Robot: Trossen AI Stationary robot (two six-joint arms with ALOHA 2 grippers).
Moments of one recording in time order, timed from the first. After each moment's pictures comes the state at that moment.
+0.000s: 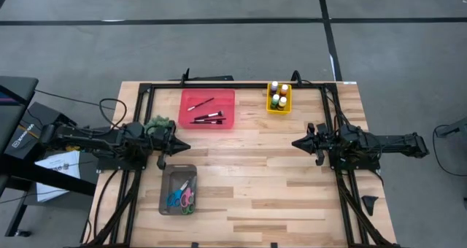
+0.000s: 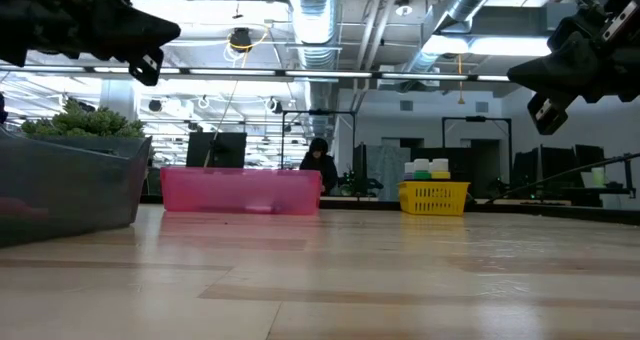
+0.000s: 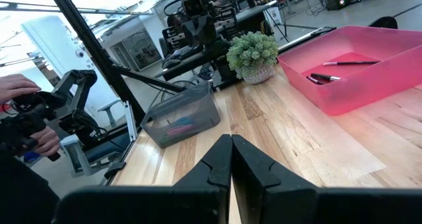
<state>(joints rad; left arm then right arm) -0.03 0.44 0.15 0.28 0.05 -0.14 0.01 0.05 0.01 0.00 0.00 0.45</state>
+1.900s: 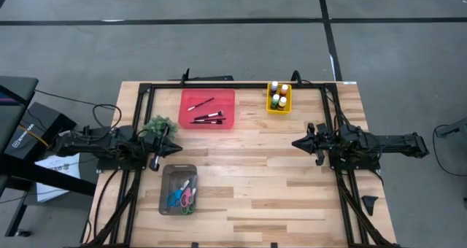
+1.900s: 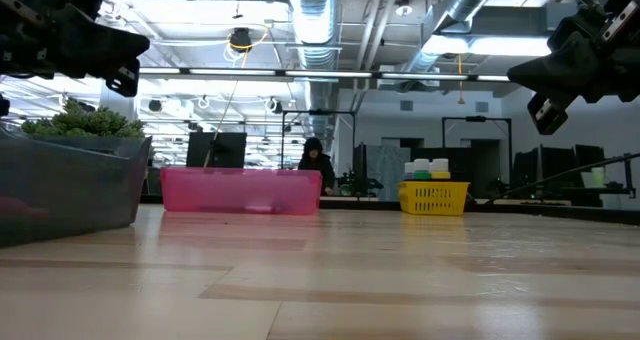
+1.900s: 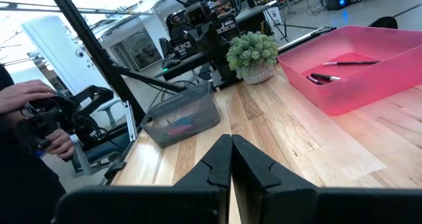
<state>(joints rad) -0.03 0.00 0.01 0.03 0.07 -0.06 0.01 0.05 0.01 0.00 0.00 0.45</state>
